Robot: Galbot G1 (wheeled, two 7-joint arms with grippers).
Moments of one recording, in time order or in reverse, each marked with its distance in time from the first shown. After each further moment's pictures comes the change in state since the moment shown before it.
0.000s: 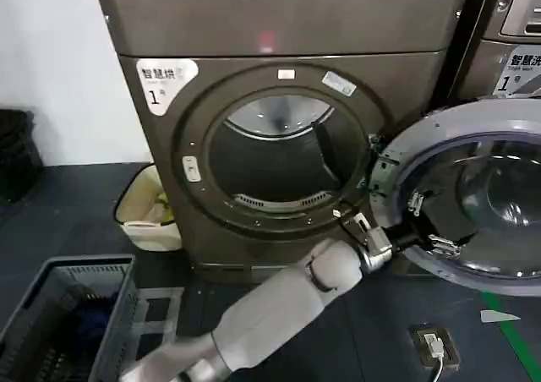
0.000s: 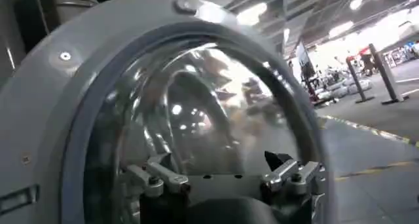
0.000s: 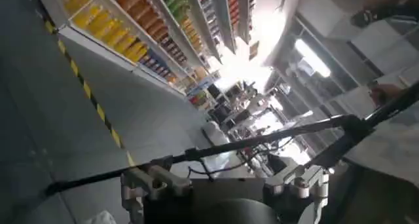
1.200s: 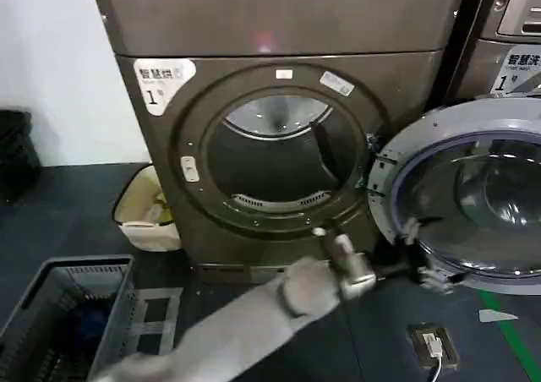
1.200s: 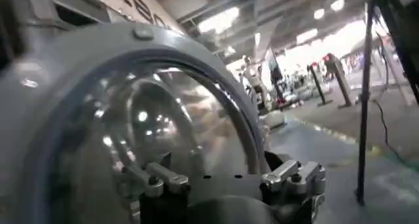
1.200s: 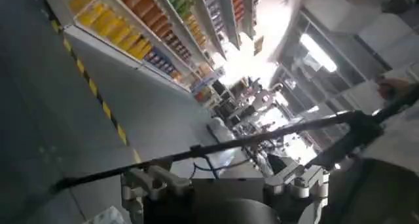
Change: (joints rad) left arm 0.090 0.286 0.043 -0.374 -0.068 0.099 0.059; right arm 0.009 0.011 0.018 0.021 -0.002 -0.073 -0.042
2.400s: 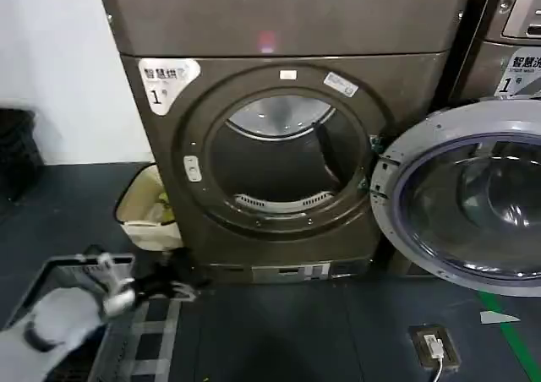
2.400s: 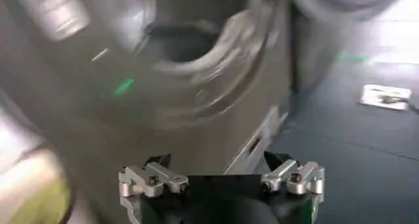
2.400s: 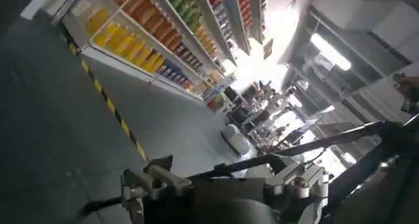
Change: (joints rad) left arm 0.787 0.833 -0.883 -0.213 -0.344 0.272 0.031; right arm 0.092 -0.016 -0.021 0.054 -0.019 -0.031 -0.047
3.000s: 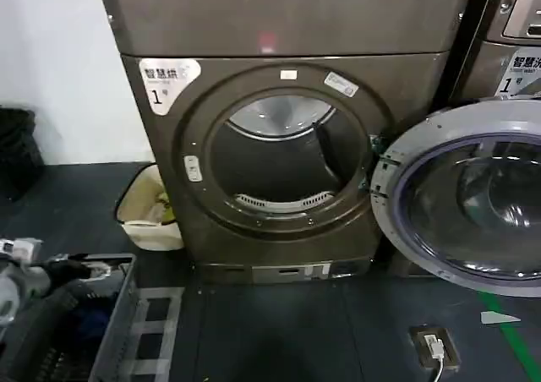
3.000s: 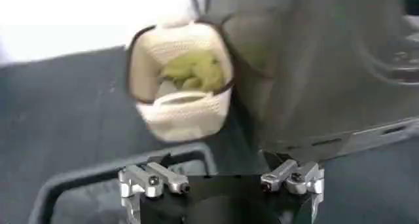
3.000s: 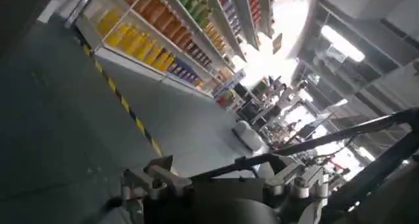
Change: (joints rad) left arm 0.234 0.090 -0.419 0.122 -0.510 0.381 -0.328; right arm 0.035 0.020 -0.035 -0.004 -0.005 0.010 -0.005
